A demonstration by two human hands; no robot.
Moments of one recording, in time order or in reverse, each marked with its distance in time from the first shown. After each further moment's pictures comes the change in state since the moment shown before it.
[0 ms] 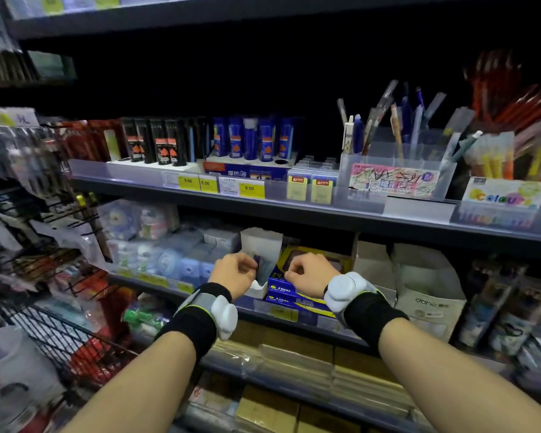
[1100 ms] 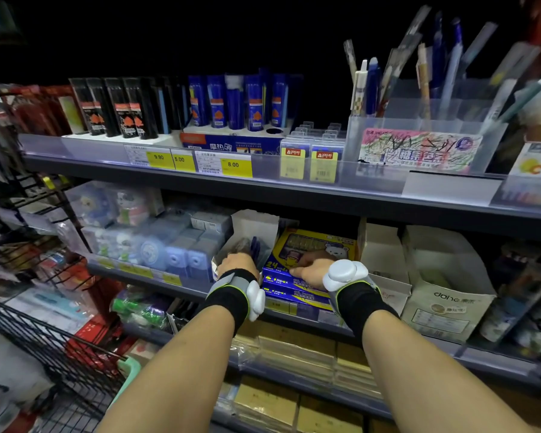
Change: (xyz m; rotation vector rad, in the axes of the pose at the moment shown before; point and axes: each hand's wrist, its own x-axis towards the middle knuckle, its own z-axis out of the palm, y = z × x) left_hand 0.061 -0.008 0.067 0.518 -0.156 -0.352; right_hand 0.051 0.051 0.034 0.009 -0.210 0.365
